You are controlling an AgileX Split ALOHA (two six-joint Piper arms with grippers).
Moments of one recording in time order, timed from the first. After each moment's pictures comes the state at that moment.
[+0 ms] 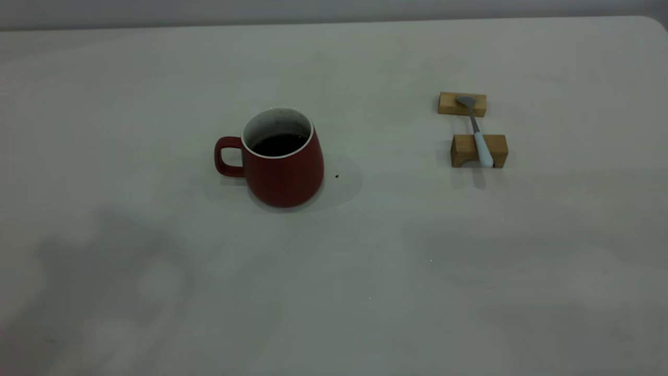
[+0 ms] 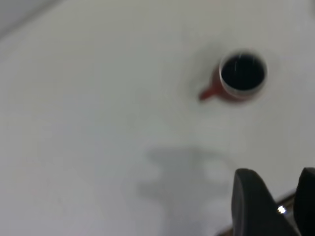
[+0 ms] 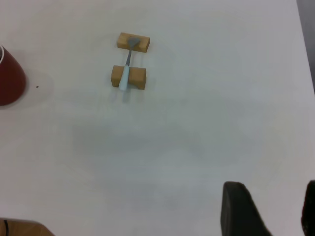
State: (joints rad) left arm -0.44 1.21 -1.39 0.08 1.17 0.11; right arm 0.02 0.02 -0.47 0.07 1.13 -0.09
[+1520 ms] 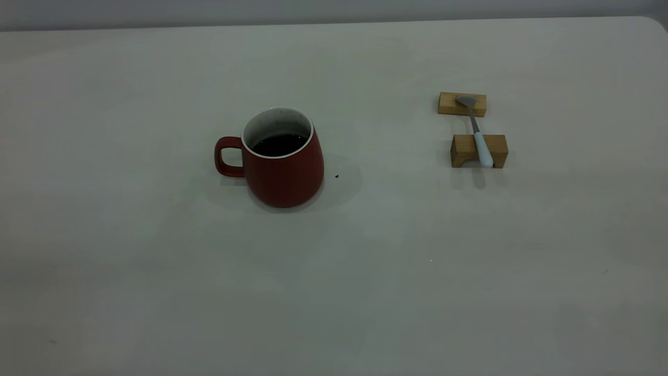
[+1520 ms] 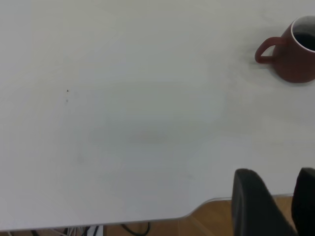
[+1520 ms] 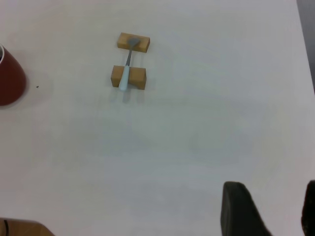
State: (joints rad) left arm -0.02 -0.02 -0.49 -0.01 1.14 0.02; right arm 0.02 0.02 -0.47 0.07 1.13 -0.09
